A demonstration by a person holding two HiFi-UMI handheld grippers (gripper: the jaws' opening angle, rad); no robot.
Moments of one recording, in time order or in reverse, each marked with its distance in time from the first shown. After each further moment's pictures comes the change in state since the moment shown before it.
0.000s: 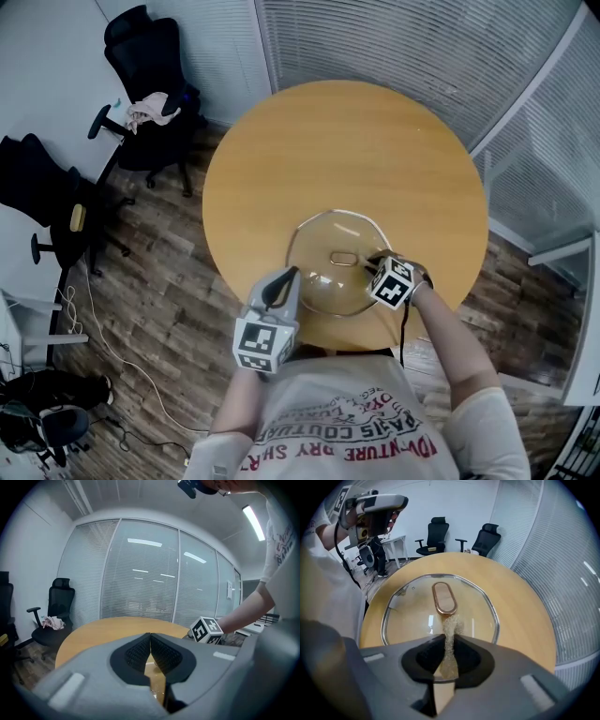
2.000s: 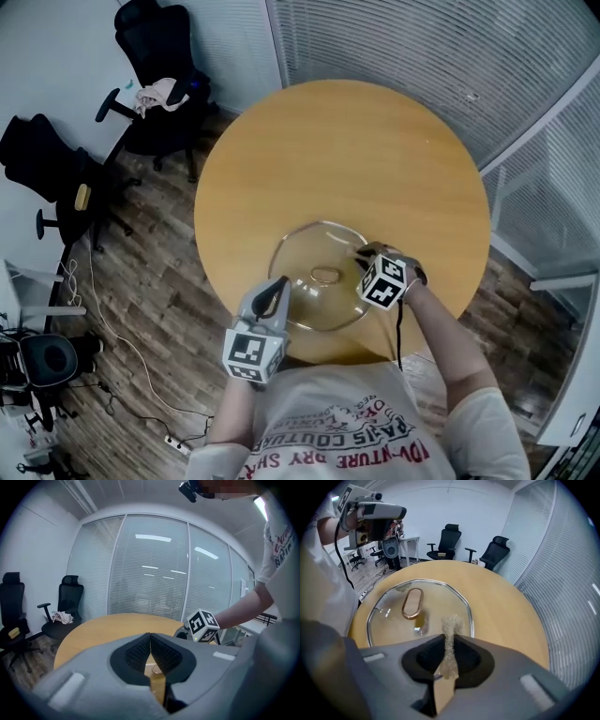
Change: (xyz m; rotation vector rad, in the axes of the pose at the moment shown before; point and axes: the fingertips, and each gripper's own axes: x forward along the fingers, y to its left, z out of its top) left arm 0.048 -0.029 0.007 -0.051 0.055 0.134; right arm -0.008 -0.078 0.004 -0.180 -0.093 0.013
